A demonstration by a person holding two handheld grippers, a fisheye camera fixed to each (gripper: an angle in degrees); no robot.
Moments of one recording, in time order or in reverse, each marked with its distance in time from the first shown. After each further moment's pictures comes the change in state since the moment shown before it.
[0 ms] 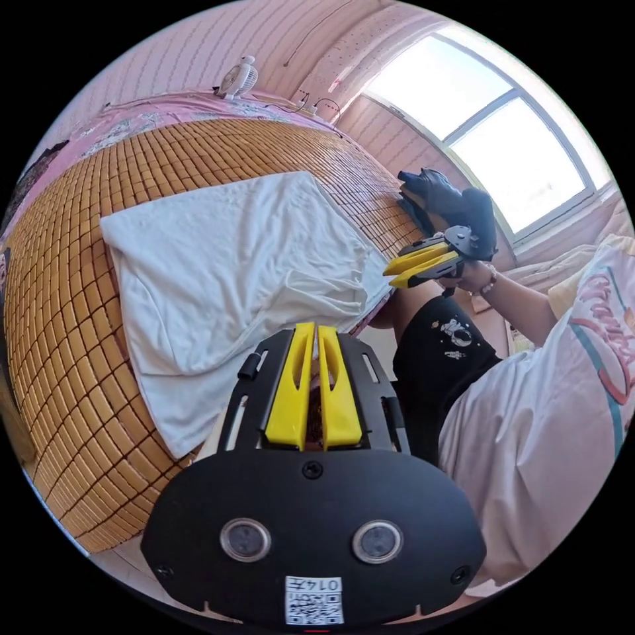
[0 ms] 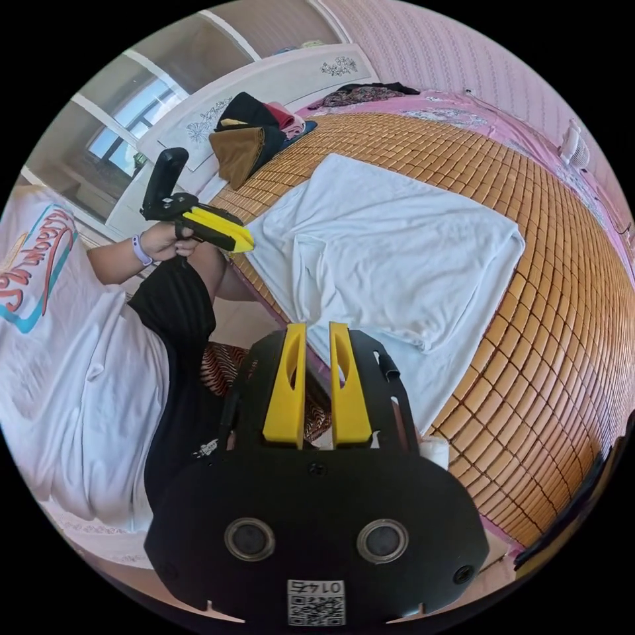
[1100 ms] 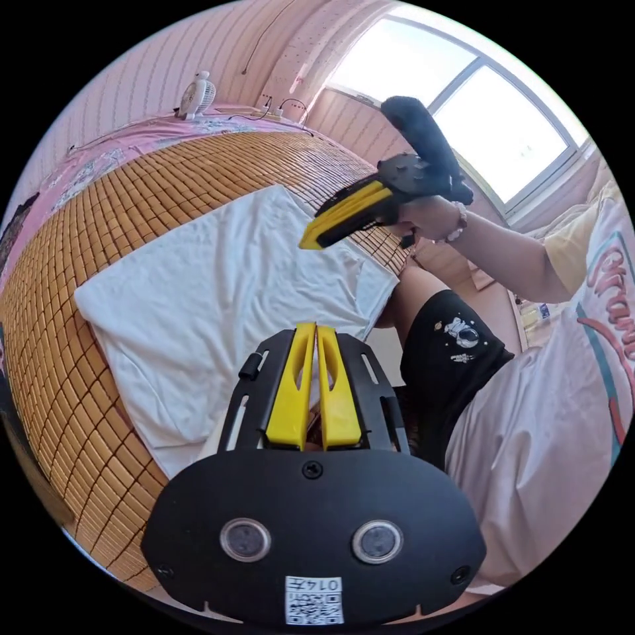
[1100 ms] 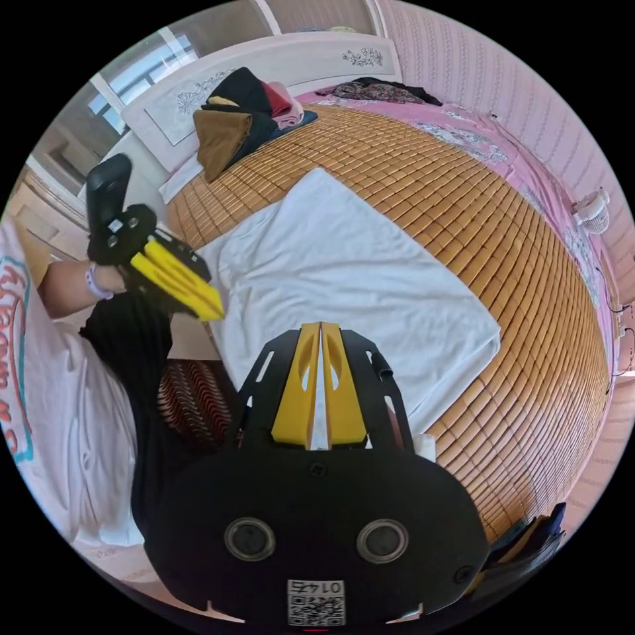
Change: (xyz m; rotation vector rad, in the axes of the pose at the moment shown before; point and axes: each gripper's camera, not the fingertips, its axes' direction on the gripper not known) left arm 0.049 -0.018 0.096 -0.053 -0.018 0.182; right arm -0.029 -0.194 0.060 -0.109 0.195 -0.136
